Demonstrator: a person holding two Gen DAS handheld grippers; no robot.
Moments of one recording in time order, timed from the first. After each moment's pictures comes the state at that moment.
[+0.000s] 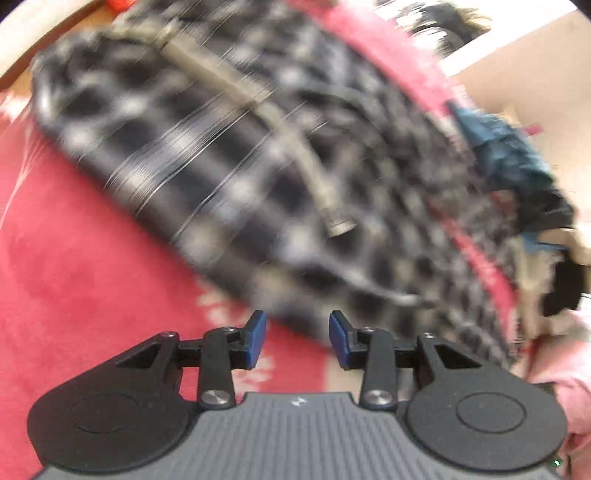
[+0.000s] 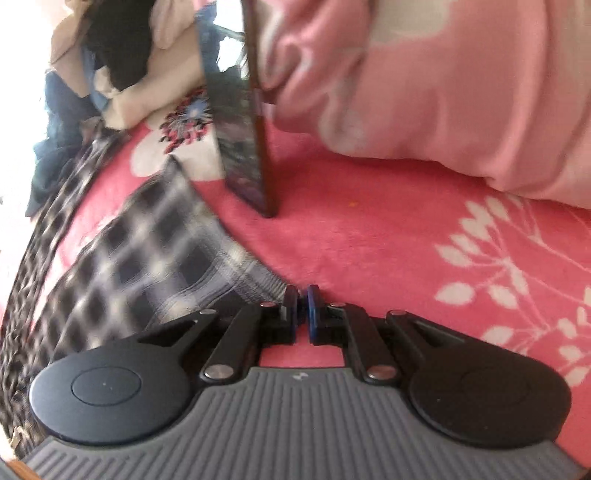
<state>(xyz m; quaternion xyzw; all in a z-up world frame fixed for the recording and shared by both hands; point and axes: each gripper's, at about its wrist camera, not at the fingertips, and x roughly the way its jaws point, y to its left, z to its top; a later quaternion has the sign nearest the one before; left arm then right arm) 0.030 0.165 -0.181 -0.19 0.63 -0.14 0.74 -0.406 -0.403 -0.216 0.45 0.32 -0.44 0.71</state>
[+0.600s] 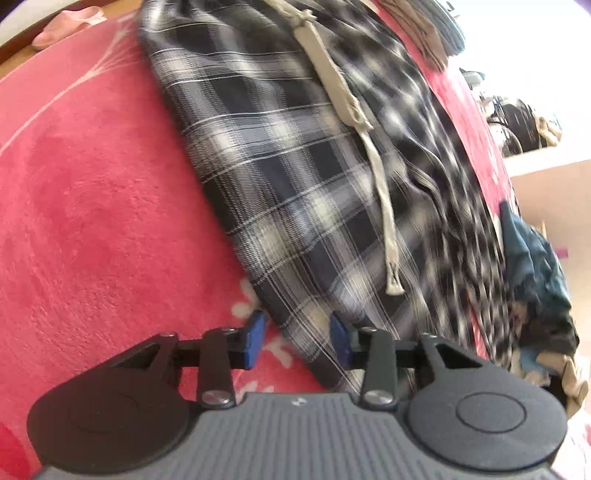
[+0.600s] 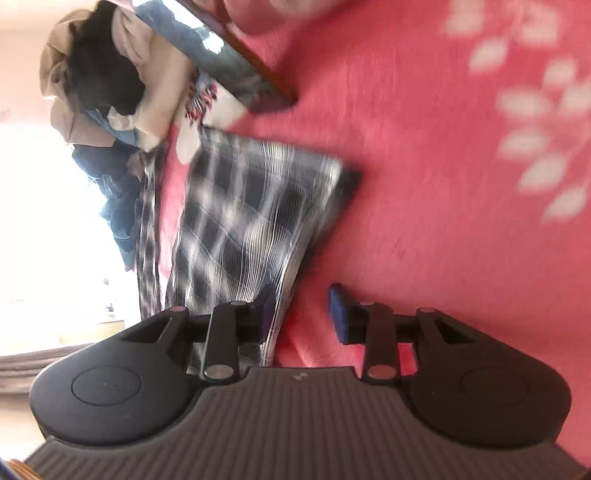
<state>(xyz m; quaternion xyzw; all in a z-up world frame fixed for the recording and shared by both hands) 0.023 0.185 -0.219 -0.35 0.57 -0.03 0.74 -0.411 -0.359 -0.260 0.70 0.18 -0.32 0.62</state>
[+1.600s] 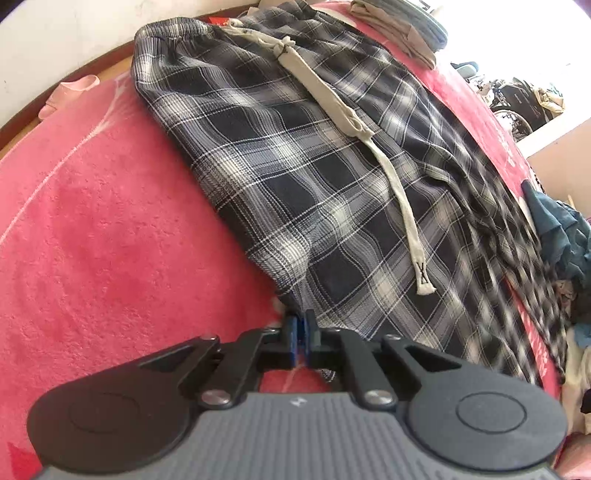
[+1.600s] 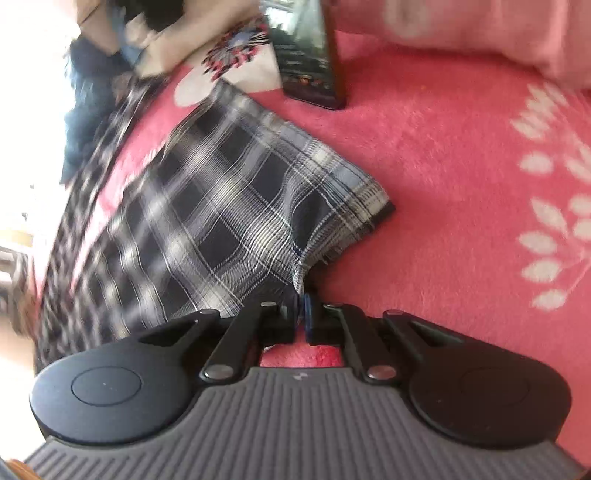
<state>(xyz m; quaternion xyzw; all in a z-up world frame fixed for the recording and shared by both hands) 0.010 0.176 -0.206 -0.24 0.55 -0.02 0.80 -0.378 -0.358 -0.228 0.51 0.34 -0.36 0.70</state>
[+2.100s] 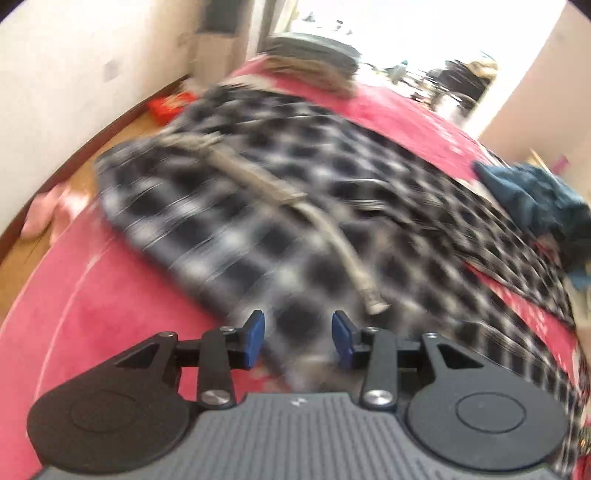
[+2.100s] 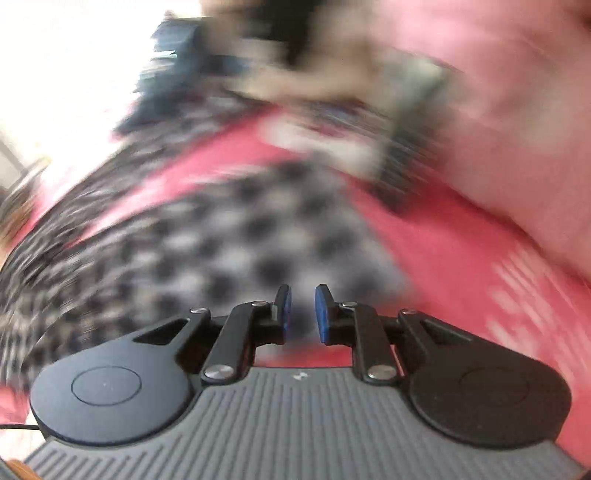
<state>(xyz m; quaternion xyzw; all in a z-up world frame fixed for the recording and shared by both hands) 0.003 0.136 -0.135 -0.10 0.47 -0.09 0.87 -0.324 -0.305 -0.151 0.26 0.35 -0.29 0.85</state>
